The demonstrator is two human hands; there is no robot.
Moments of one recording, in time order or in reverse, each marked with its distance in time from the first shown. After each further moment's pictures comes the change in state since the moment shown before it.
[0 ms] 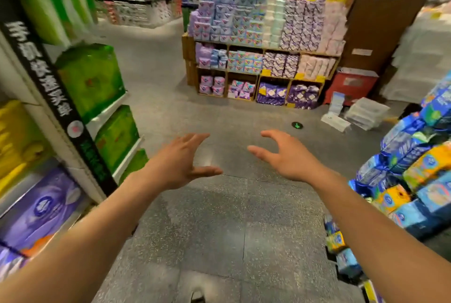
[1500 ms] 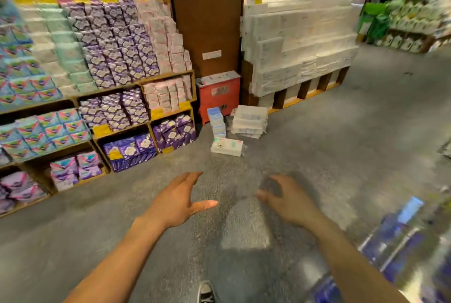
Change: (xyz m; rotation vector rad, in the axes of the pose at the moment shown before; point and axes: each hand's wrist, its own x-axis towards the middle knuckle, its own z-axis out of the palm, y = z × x) left_hand 1.175 0.316 0.239 -0.067 -0.324 0.577; right_hand 0.643 0.754 -0.349 0.214 0.312 0.798
